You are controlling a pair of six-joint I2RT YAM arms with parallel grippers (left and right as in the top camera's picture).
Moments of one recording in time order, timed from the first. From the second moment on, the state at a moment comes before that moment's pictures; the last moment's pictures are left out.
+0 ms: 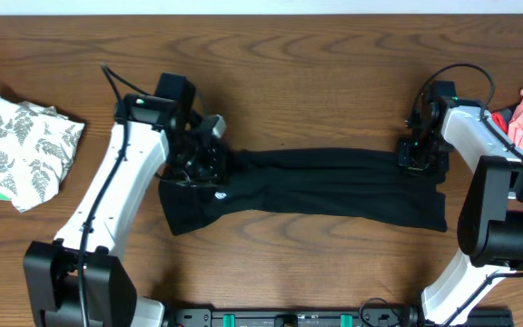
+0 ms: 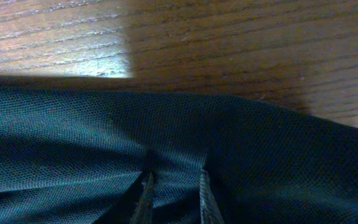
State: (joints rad) left arm -0.22 1.62 1.32 -1.28 0.47 -0.10; right arm -0.09 1.95 1.25 -0.92 -0.01 0.07
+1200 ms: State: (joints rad) left arm -0.31 1.64 1.04 -1.03 0.36 -0.22; right arm -0.09 1.95 1.25 -0.92 0.00 0.07
